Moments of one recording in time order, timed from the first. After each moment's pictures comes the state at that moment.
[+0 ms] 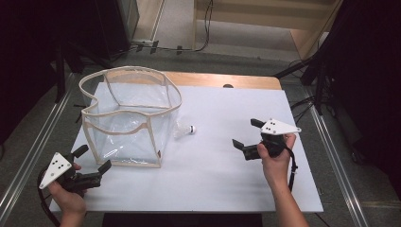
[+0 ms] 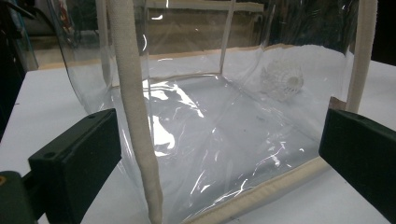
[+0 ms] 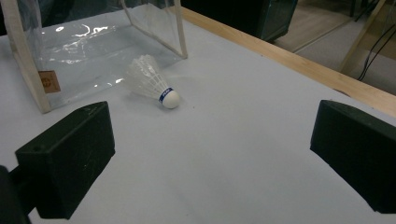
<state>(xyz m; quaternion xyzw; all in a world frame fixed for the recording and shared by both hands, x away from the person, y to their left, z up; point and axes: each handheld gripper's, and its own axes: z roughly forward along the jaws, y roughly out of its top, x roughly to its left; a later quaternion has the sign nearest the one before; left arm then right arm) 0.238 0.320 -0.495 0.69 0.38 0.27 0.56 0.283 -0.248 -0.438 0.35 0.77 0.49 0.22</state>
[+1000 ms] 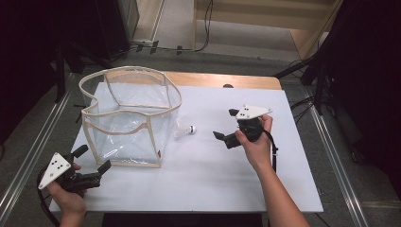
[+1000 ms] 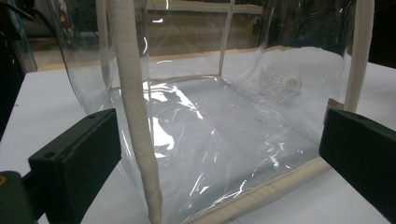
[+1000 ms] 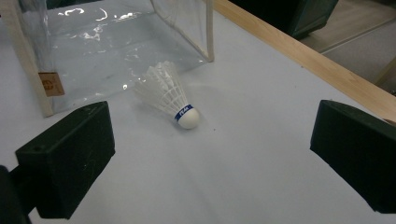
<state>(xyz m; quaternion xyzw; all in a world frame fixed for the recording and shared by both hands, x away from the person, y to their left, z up) 0.238 0.321 -0.494 0.69 0.38 0.27 0.56 0.333 -0.201 -0.432 0.29 0.82 0.46 0.18</state>
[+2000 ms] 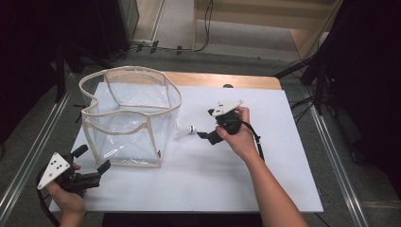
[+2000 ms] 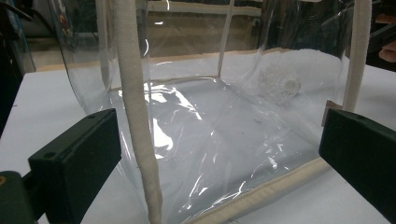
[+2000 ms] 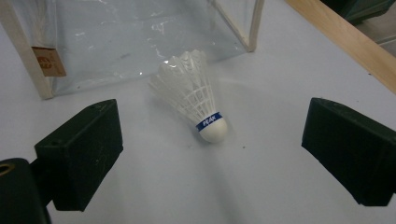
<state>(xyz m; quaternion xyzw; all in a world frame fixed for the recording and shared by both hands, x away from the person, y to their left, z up) 0.238 0.322 -0.494 0.68 0.38 0.27 0.56 0.371 -0.153 -0.447 0.22 0.87 0.42 0.13</state>
